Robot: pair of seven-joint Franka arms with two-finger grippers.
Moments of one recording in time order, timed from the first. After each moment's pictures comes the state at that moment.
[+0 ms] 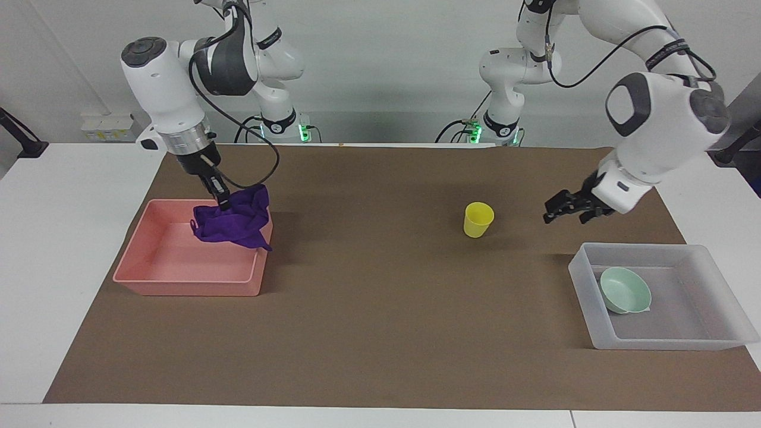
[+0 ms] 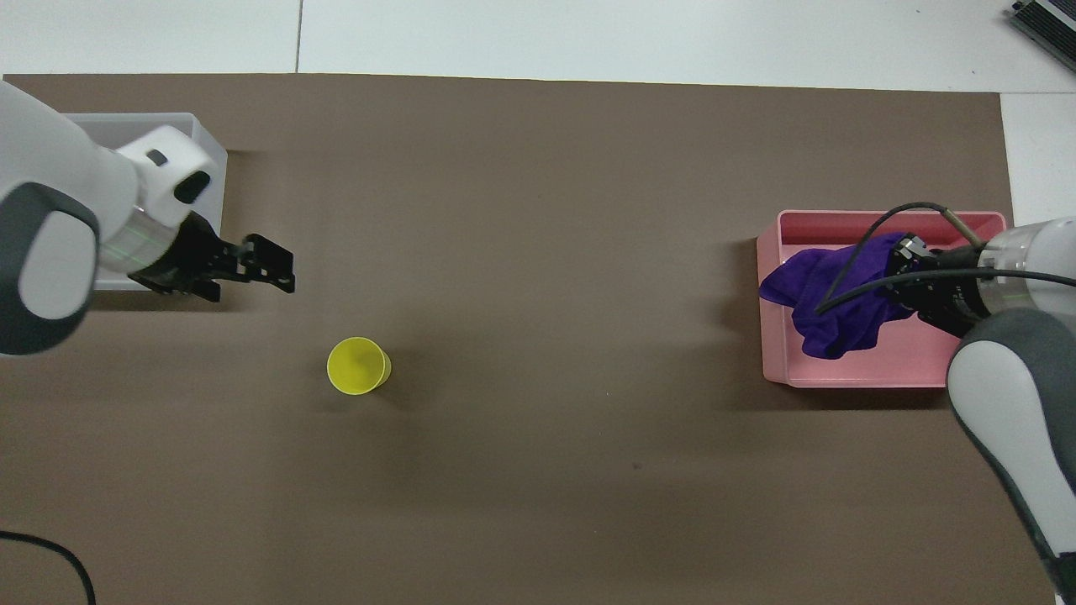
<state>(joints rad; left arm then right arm) -0.19 0.10 -0.01 -1.80 -0.18 1.76 -0.15 -0.12 -0.07 0.05 -2.02 0.07 2.03 0.75</state>
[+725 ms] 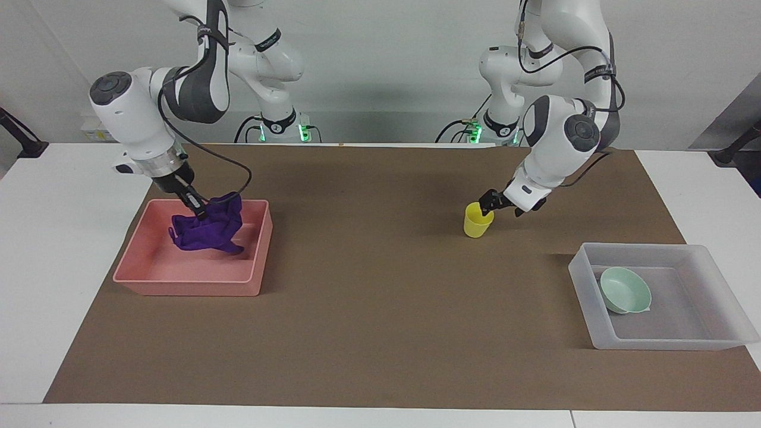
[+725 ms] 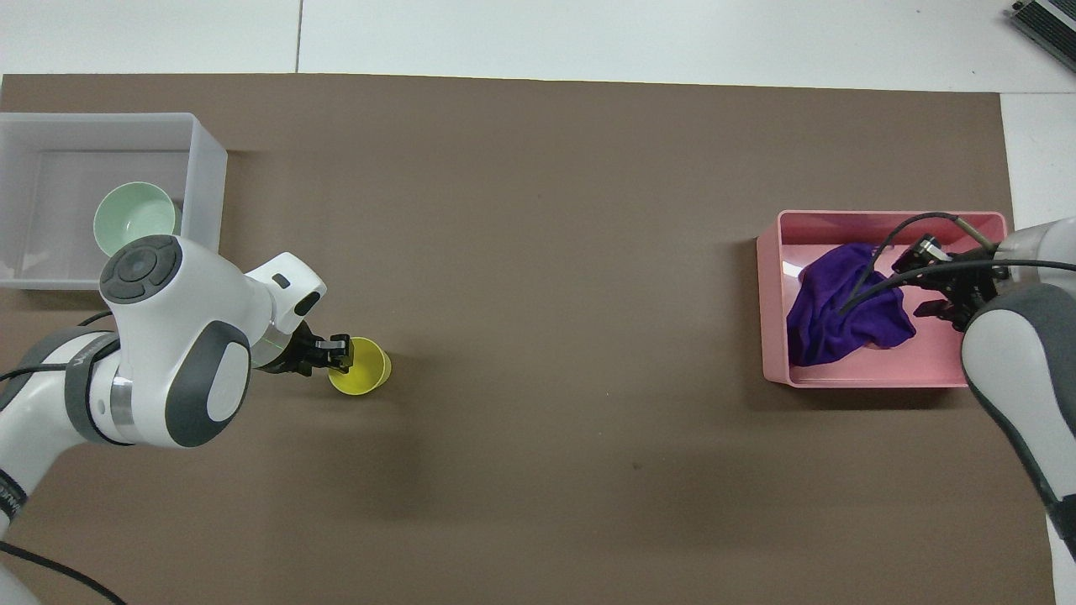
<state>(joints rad) -0.26 0.07 -0.01 -2.20 -0.18 2.11 -0.16 -0.18 0.00 0.06 -2.00 0.04 2.06 0.62</state>
